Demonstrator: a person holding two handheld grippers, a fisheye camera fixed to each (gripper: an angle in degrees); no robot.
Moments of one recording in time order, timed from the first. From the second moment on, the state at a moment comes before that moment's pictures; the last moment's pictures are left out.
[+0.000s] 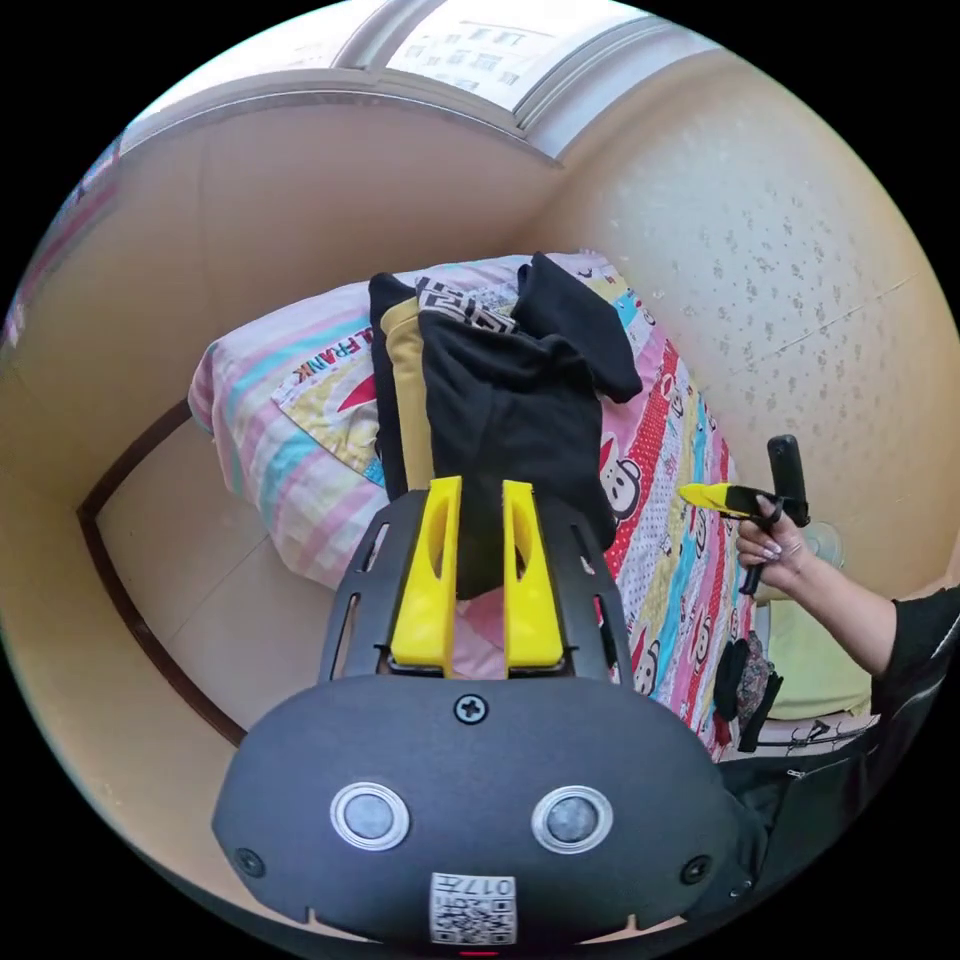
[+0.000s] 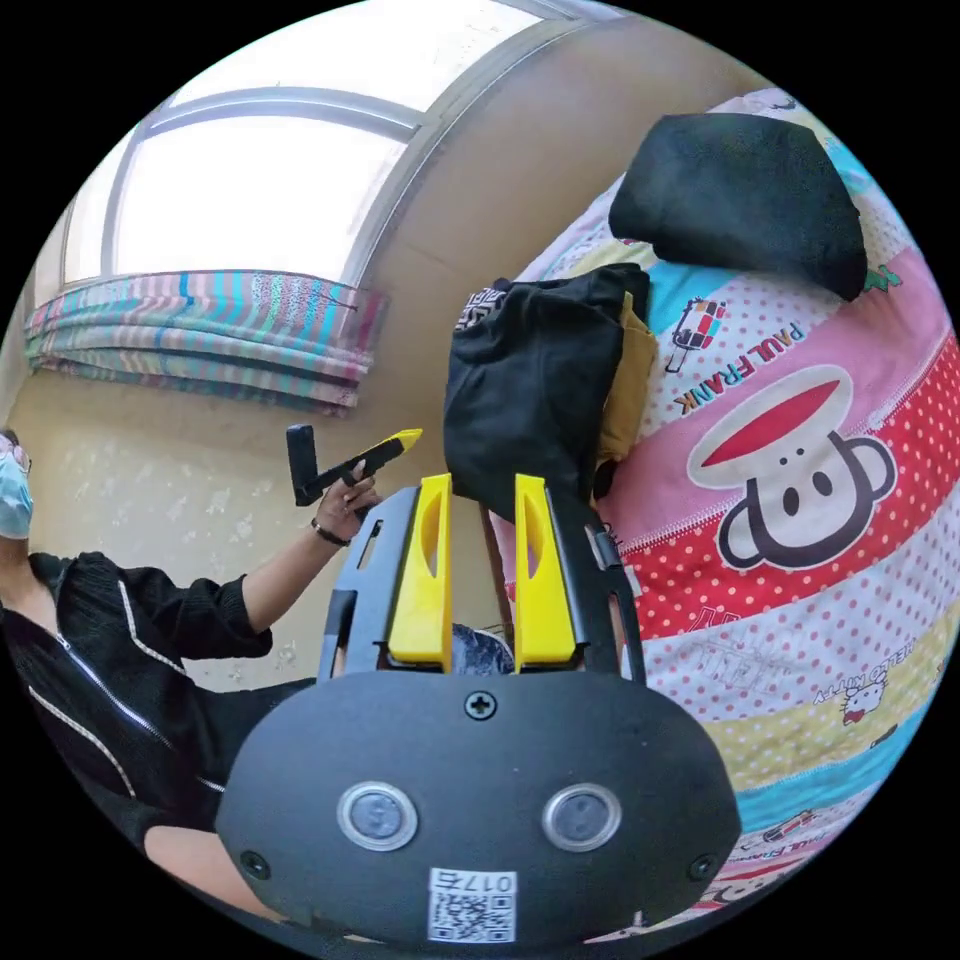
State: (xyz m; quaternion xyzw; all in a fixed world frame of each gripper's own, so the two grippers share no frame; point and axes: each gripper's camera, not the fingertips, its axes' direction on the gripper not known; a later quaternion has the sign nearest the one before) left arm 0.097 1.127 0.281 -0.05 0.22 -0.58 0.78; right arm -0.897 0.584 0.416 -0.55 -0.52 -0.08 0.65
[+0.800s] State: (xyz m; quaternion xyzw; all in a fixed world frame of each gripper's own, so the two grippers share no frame) left arm 0.054 1.110 0.341 0.23 0.32 -0.39 0.83; right arm -0.777 0.440 0.305 -0.39 -0.64 0.09 0.66
